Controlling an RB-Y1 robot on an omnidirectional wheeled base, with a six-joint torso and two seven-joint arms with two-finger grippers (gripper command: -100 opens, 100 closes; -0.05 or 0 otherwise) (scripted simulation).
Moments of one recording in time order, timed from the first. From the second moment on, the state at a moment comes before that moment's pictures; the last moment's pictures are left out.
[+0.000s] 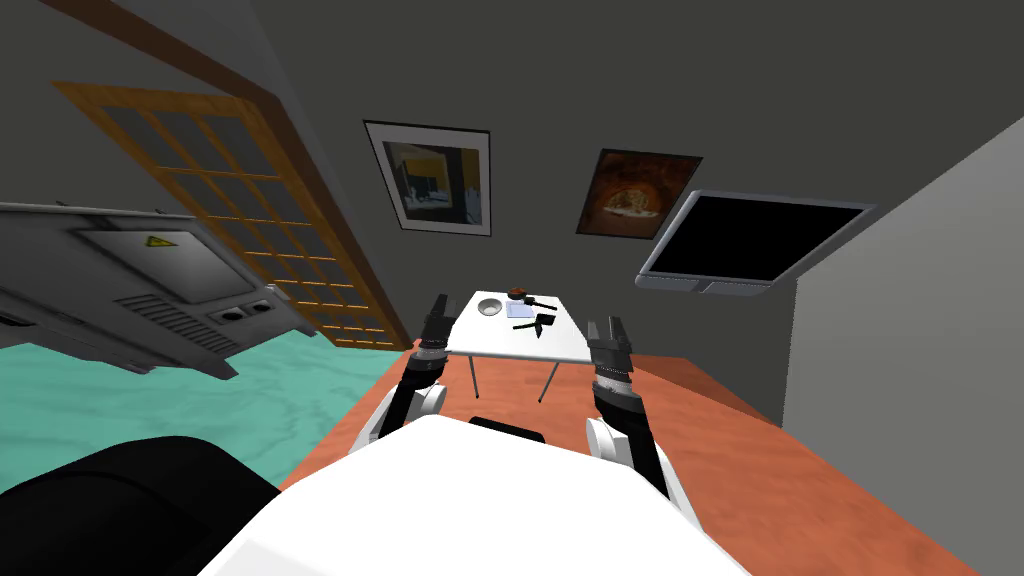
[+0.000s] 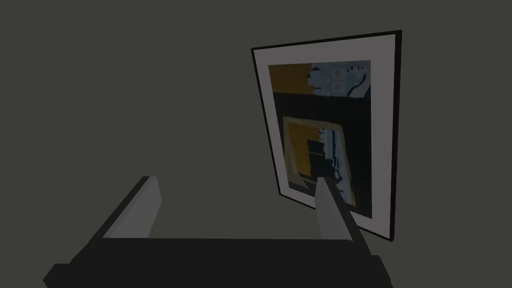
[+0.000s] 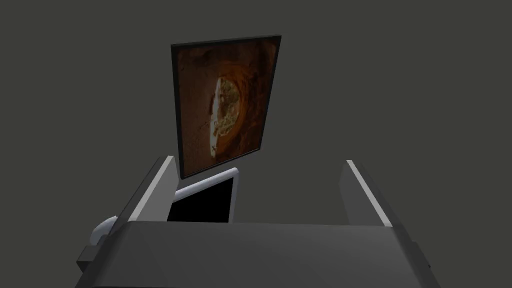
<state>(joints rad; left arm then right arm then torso) 0.48 0.03 -0.04 -2.20 -0.05 -0.59 -0.13 0.47 -0.03 0.07 -2.23 0.10 -0.45 -0.12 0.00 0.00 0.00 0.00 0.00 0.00</state>
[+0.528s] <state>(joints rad) 0.48 0.03 -0.04 -2.20 -0.05 -0.59 -0.13 0.48 -0.18 0.10 -2.16 0.14 -0.48 -0.12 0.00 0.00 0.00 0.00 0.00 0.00</state>
